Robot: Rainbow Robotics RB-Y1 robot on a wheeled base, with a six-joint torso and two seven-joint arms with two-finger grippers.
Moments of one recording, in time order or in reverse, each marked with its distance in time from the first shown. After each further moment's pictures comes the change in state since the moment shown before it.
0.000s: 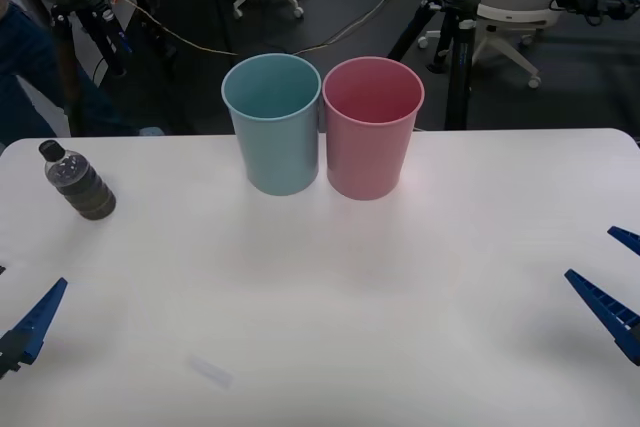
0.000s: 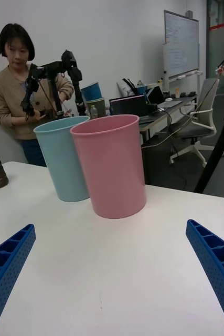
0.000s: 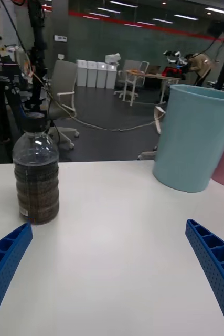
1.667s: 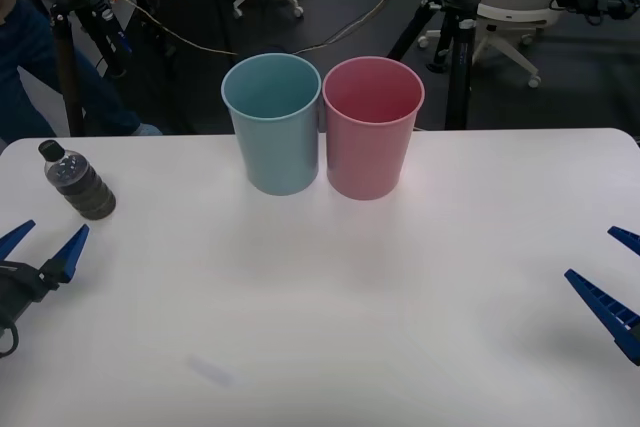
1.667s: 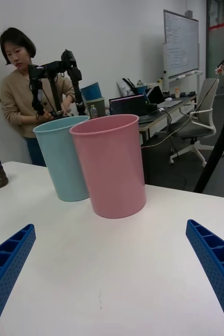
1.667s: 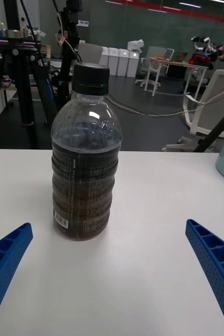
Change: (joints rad) right arm 0.000 0.000 0.000 0.000 0.000 0.000 0.000; left arm -0.502 0.083 -0.009 0.619 -0.068 0.011 -0.112
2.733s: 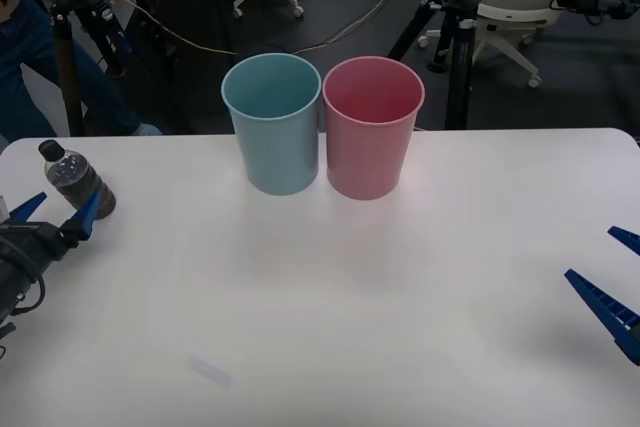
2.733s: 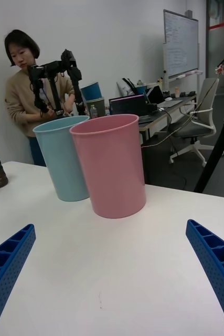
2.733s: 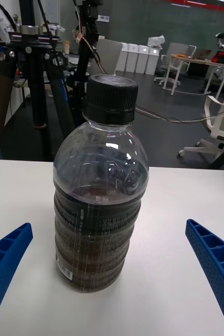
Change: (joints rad) right arm 0.000 0.000 0.000 0.000 0.000 0.000 0.000; left arm -0.141 0.014 -0.080 0.055 -0.003 0.193 0.037
